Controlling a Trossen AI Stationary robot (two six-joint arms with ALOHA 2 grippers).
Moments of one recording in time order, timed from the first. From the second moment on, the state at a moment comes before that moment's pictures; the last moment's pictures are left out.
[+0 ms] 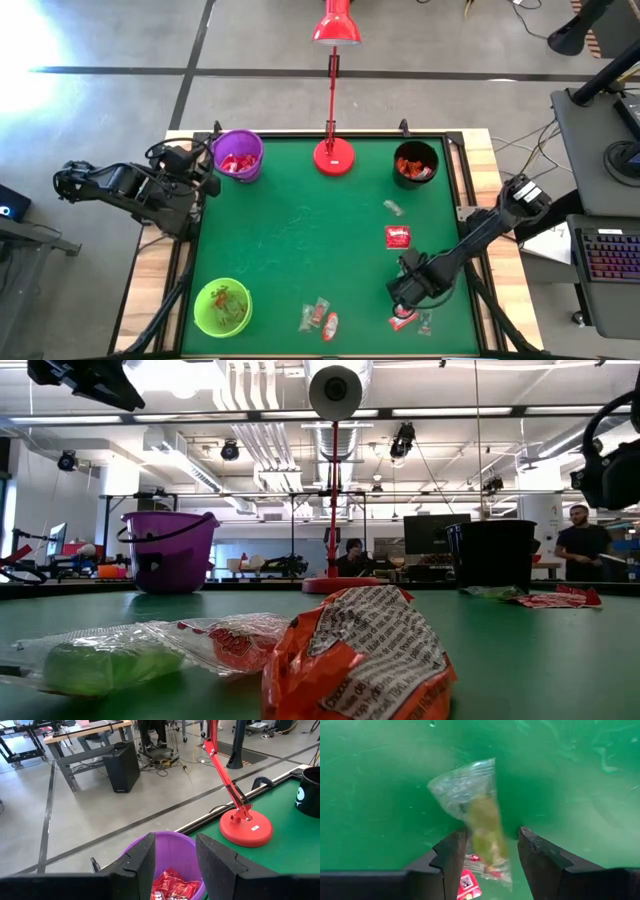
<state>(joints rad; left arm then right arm) -0.27 0.69 0.99 -1.25 -1.19 -0.84 0.67 1.68 0.90 -0.78 -0.02 1.83</state>
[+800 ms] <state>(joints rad) -0.27 0.69 0.99 -1.03 -0.87 -0.69 0.64 1.63 1.06 -0.77 0.19 1.67</state>
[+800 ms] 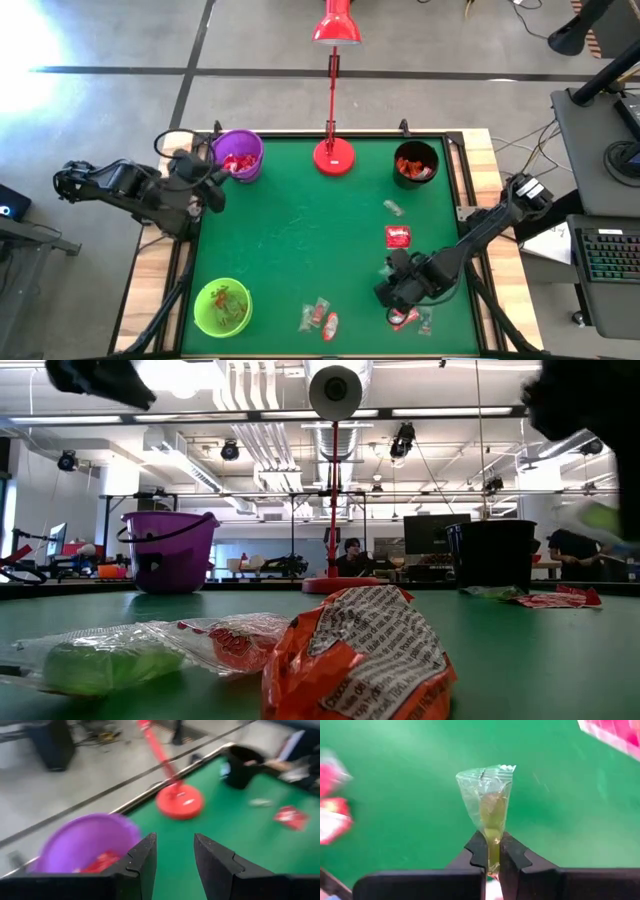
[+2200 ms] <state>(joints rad) -0.25 1.18 0.99 -0.08 -0.15 -0.55 0.31 1.65 1.45 -0.31 0.44 0.58</state>
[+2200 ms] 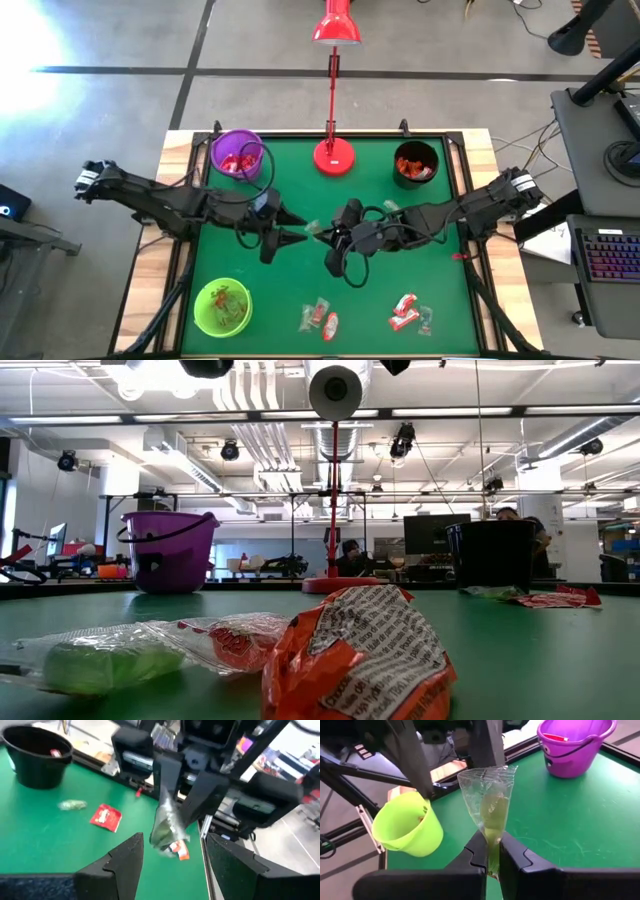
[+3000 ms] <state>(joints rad) -0.21 1.27 0.99 0.03 -0.09 -0.51 0.30 1.65 1.45 -0.31 0.39 0.58</state>
